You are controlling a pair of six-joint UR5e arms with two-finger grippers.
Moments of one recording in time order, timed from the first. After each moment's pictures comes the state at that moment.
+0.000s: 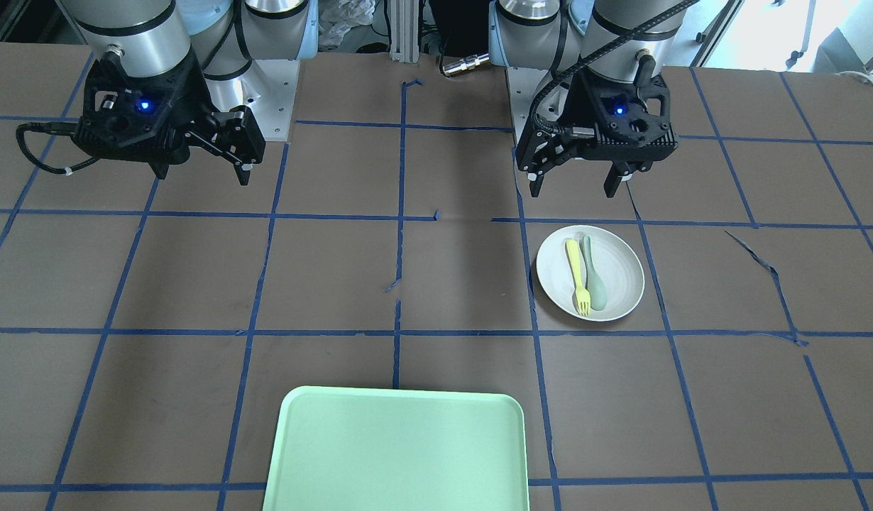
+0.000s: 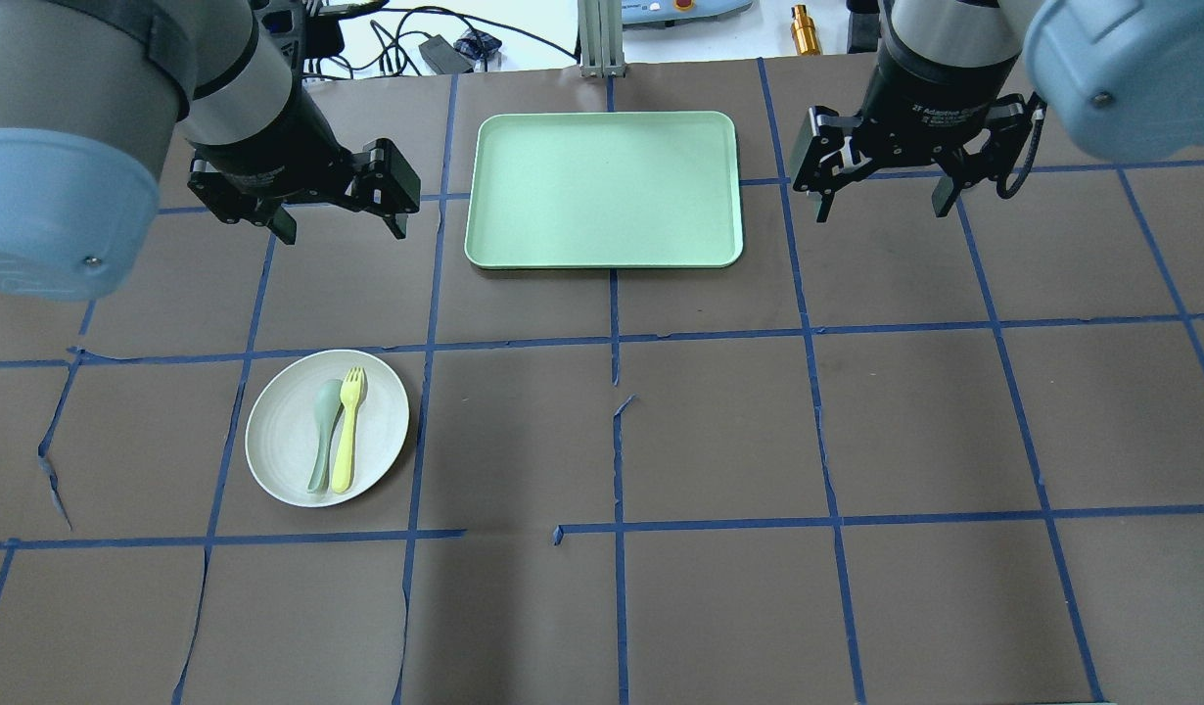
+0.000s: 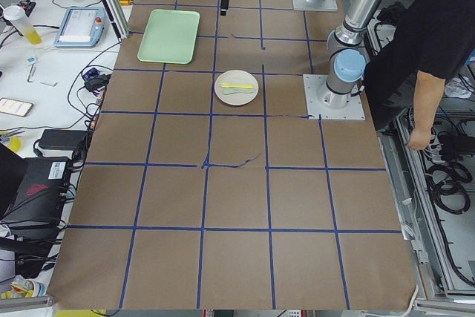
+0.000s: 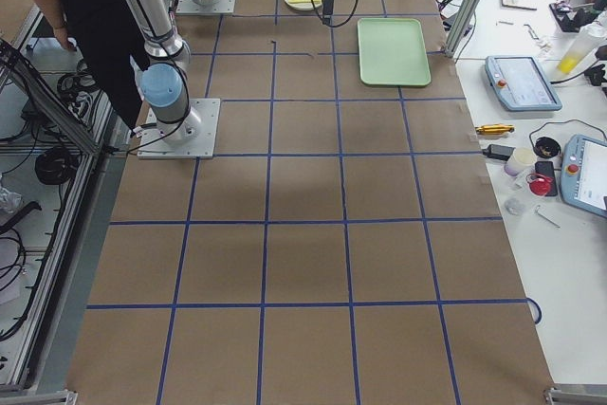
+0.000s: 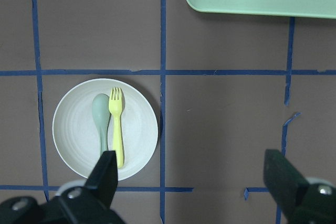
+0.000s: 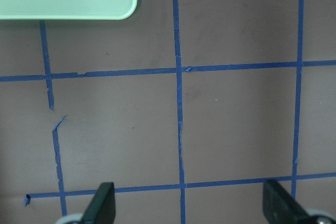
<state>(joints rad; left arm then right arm) -1.65 -1.54 -1.64 -1.41 1.59 -0.09 1.64 -1.54 1.51 -1.53 -1.62 0.10</state>
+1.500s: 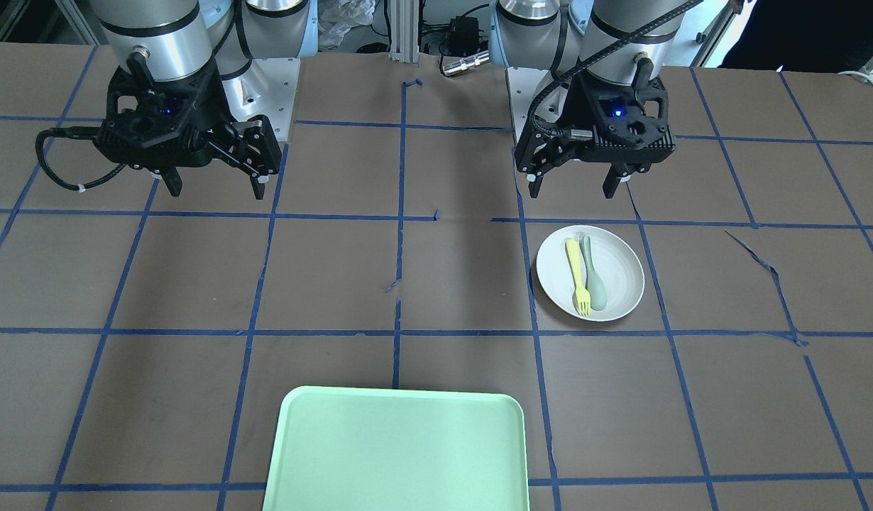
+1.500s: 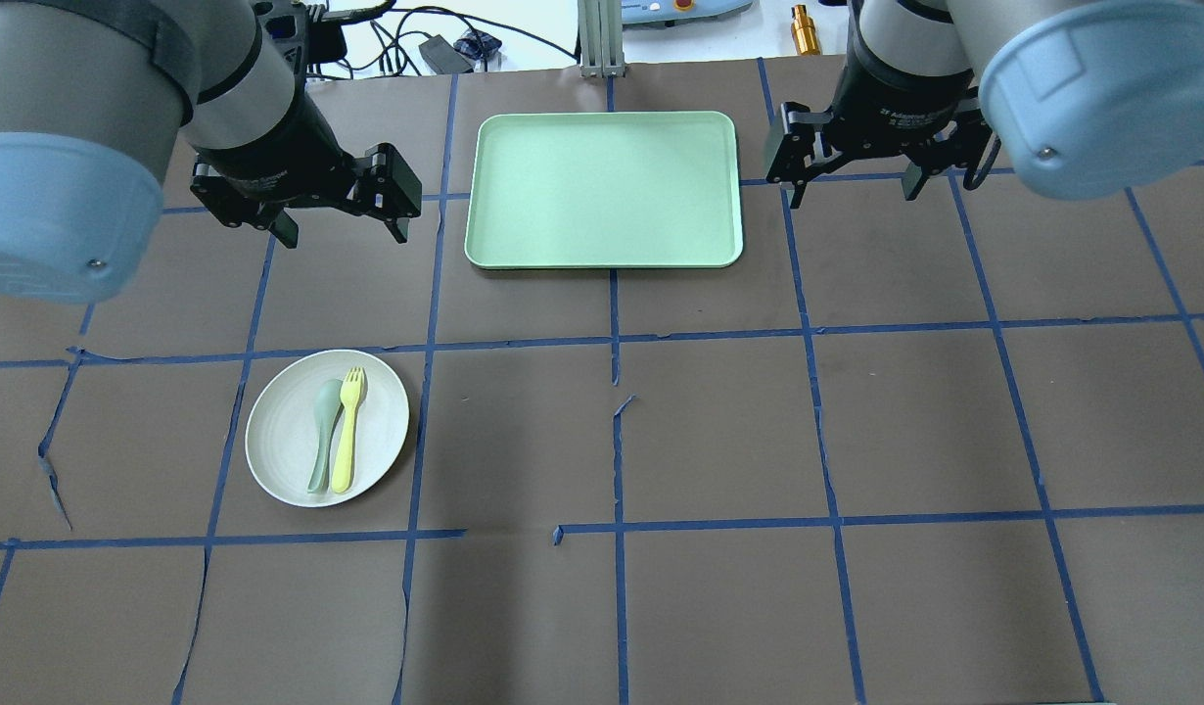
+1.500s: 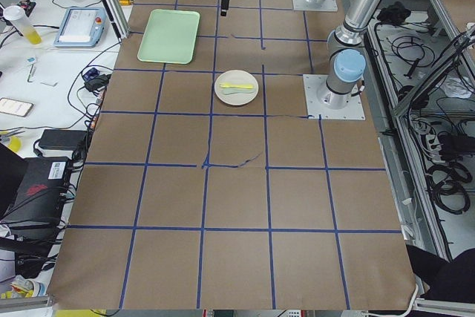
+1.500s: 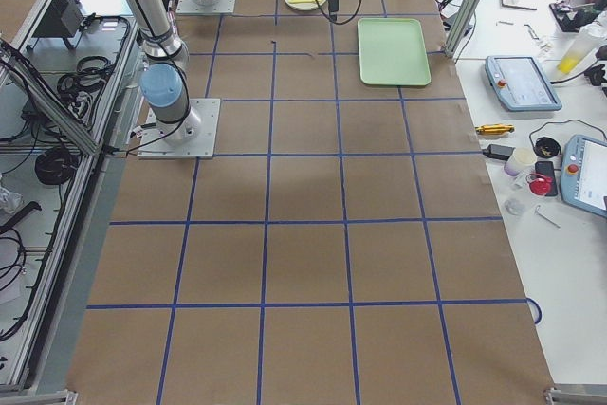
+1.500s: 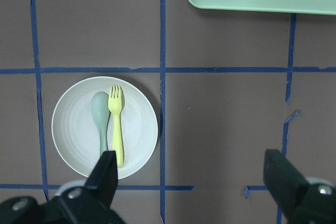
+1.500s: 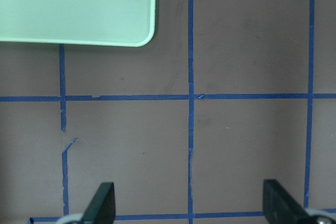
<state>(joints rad) -1.65 -1.54 -1.64 -1.41 1.59 -0.09 1.67 -1.55 1.55 -1.67 -1.61 0.09</state>
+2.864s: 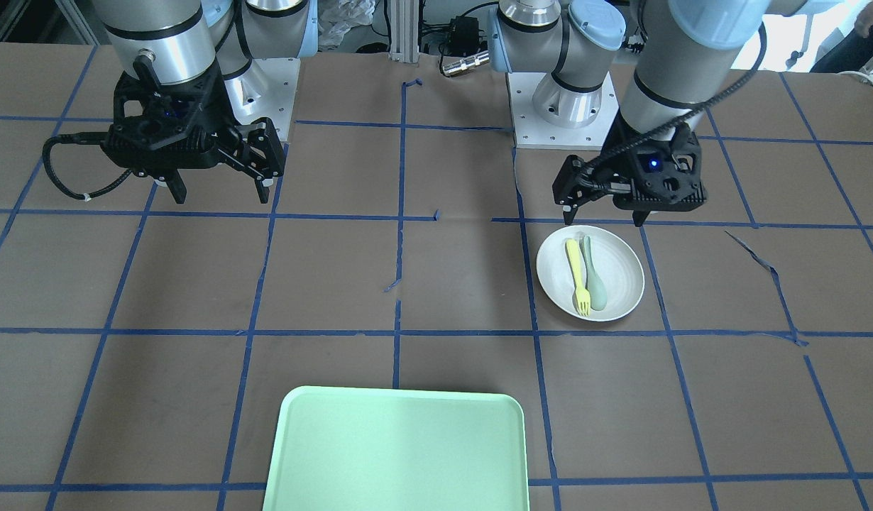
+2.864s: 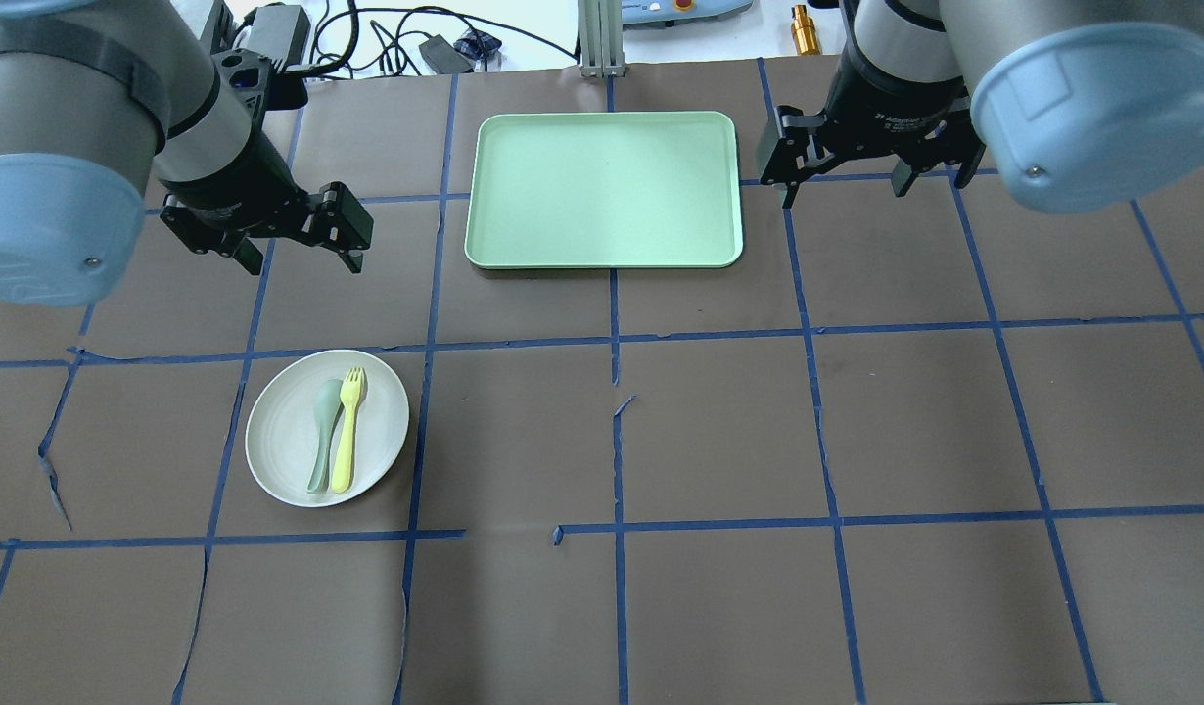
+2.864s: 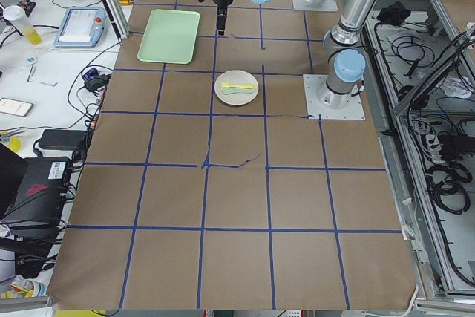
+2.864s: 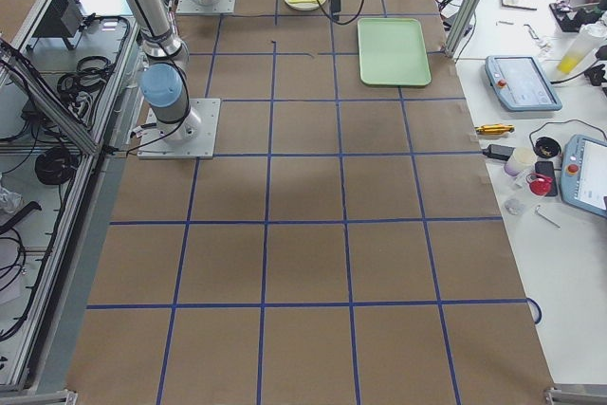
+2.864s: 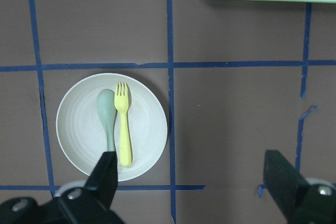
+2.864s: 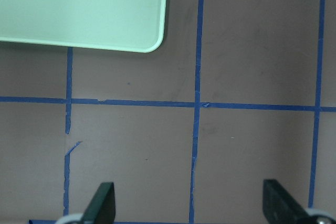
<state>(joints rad) -1.50 -1.57 -1.75 -1.36 1.58 0.08 1.67 -1.55 1.57 -1.71 -1.60 0.05</state>
